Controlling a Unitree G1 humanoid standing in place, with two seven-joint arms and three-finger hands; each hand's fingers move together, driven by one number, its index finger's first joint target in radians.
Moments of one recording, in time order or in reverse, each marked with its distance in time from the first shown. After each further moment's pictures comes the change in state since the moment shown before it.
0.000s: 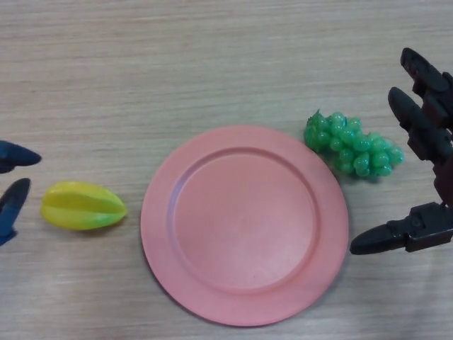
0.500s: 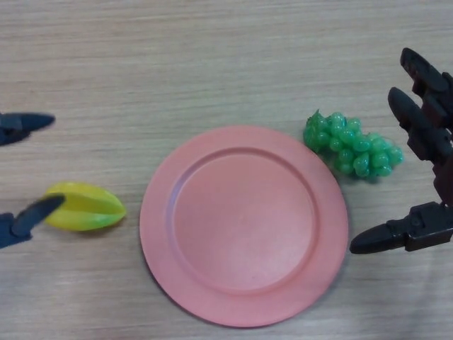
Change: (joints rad) left arm -0.047 0.025 -0.016 -0.003 0.003 0.118 -0.103; right arm -0.003 0.000 0.000 0.013 0.000 0.000 0.000
